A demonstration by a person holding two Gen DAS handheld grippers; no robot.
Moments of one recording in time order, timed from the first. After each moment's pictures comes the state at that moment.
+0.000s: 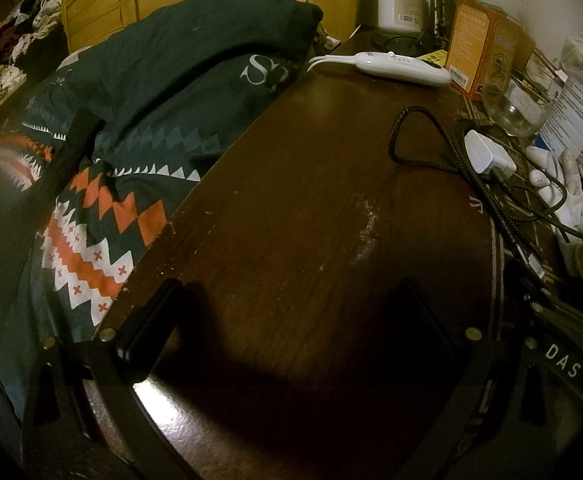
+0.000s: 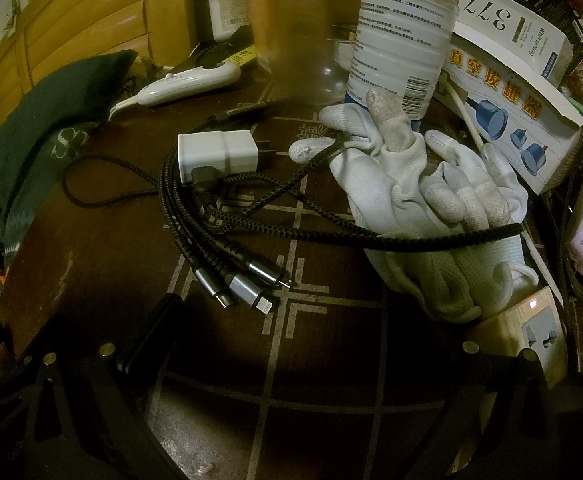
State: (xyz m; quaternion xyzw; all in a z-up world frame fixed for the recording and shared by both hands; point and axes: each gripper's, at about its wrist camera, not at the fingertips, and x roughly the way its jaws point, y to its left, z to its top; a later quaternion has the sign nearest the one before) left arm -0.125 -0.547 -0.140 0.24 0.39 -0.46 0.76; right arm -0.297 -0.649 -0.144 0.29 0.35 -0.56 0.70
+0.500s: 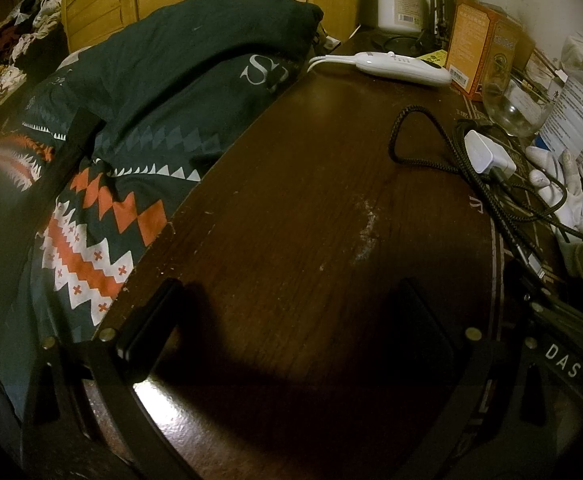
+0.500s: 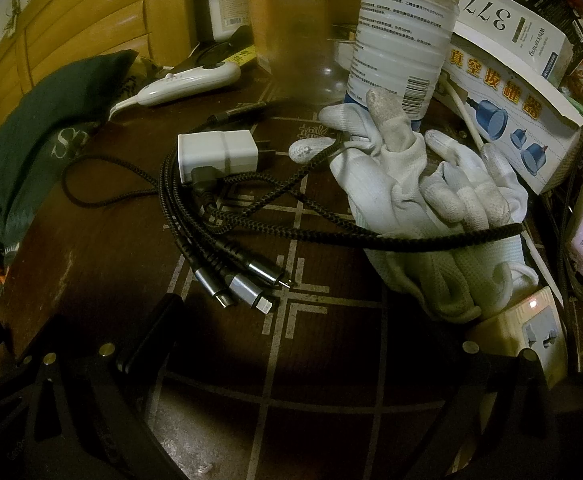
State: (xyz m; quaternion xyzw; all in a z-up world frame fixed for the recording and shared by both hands) left arm -0.125 -0.547 -0.140 0.24 0.39 -0.46 0.76; right arm -0.297 -0.649 -0.144 0.29 0.35 -0.55 0.70
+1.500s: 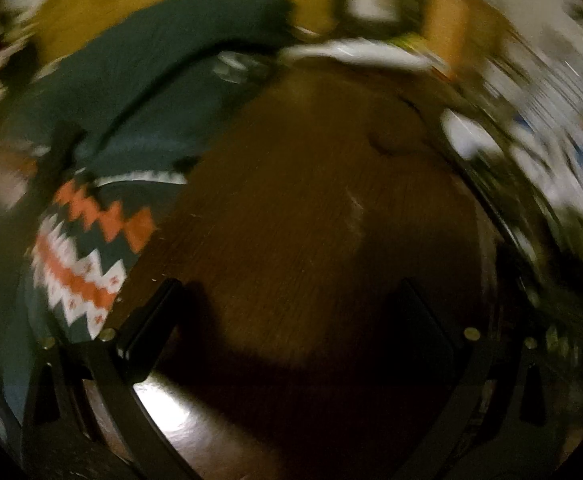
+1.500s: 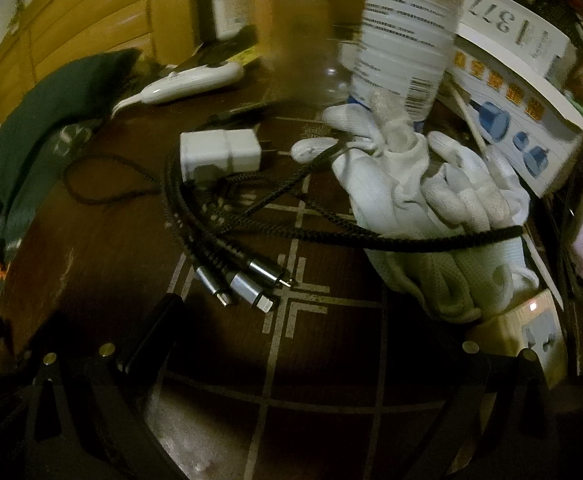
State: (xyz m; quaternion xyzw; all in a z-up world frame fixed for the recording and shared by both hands) left arm -0.124 -0.544 -0.139 0.28 0.40 -0.51 0.71; right arm -0.298 -0.648 -0.143 0.28 0.36 -0.54 0.71
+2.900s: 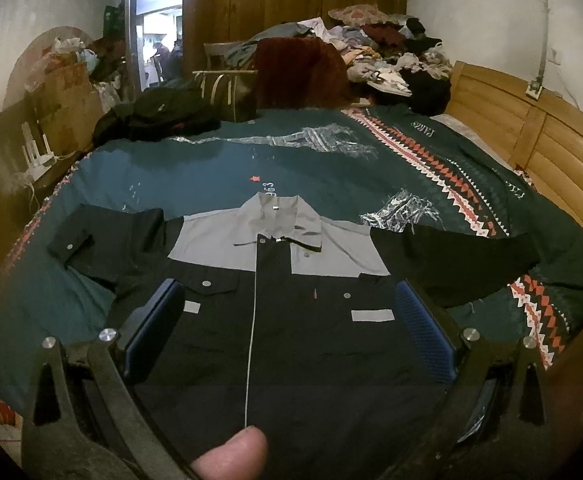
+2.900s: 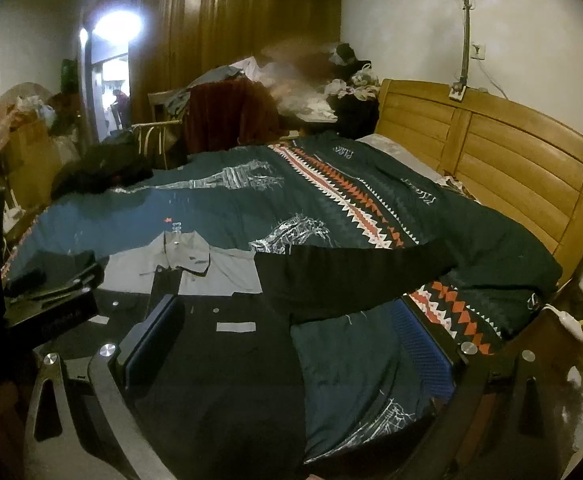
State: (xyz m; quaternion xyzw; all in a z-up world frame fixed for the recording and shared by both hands) left arm -0.001 0.022 0.020 -0.03 0.33 -0.01 0.94; right arm -0.079 -0.174 0.057 -0.01 0.28 -0.07 0.96
